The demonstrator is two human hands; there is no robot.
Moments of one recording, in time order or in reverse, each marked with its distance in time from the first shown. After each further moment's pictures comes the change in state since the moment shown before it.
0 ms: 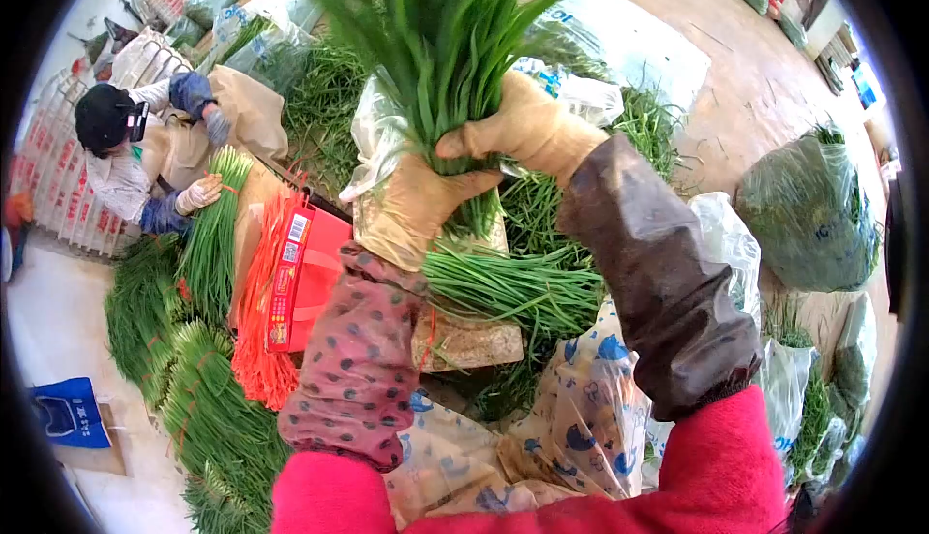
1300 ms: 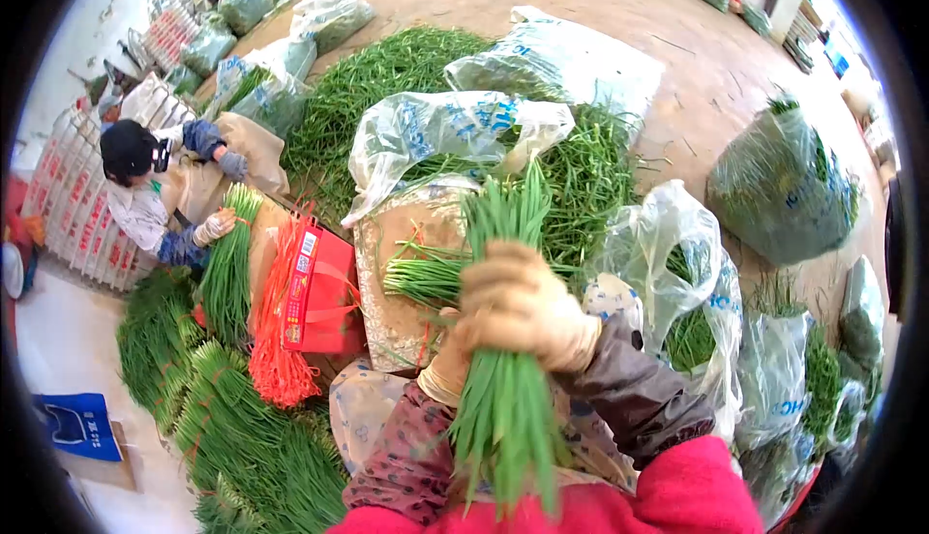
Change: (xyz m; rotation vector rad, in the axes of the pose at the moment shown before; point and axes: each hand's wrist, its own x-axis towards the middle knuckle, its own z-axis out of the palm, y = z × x) left_hand -0.190 0.045 0.071 -1.075 -0.317 -0.660; right_hand -0.190 -0.060 0.070 -0.836 0.114 -0.745
